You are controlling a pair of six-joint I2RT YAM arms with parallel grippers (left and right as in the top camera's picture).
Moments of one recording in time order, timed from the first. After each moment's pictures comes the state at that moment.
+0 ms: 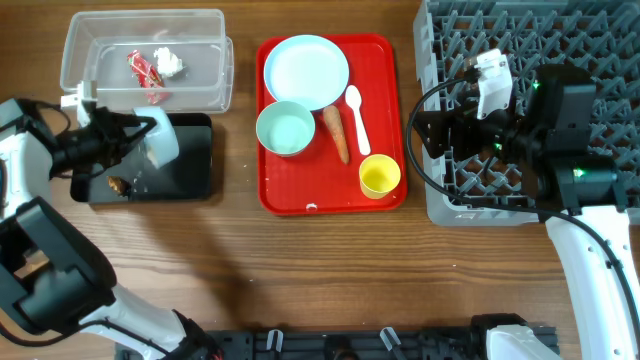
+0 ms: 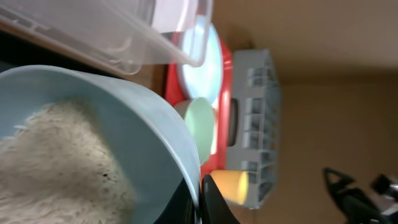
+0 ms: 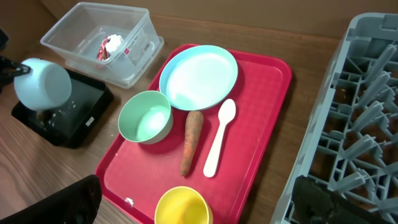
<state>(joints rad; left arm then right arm) 0.59 1.87 1.35 -0.93 1.14 0.08 0.04 1.21 1.17 -0.65 -0.52 -0.10</state>
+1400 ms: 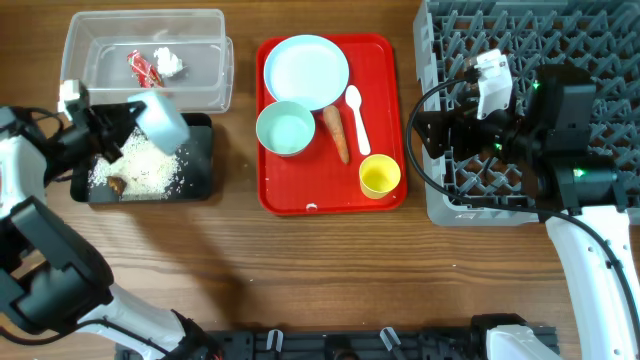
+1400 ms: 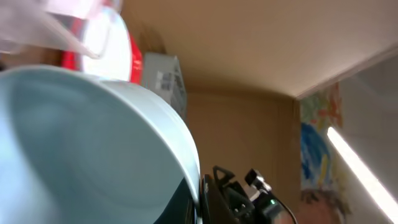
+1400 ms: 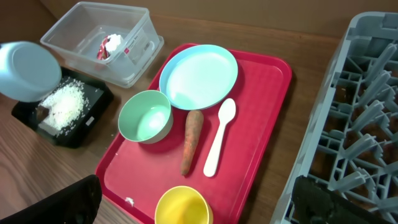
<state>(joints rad) 0.61 1.88 1.35 -0.97 1.49 -0.13 0.04 1.21 1.17 -0.65 -0.52 -0.10</state>
